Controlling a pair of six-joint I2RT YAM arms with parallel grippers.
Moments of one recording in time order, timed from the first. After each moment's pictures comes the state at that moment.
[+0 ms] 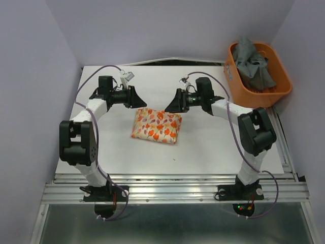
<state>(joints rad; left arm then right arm) -0.07 1.72 1.18 -0.19 1.03 -0.08 0.41 1.93 1.27 0.08 -0.93 0.58</state>
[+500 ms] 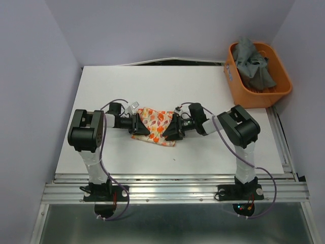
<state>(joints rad) -0.09 1.88 0.84 -0.04 1.08 -0.24 0.50 2.06 0.93 0.55 -1.05 1.00</state>
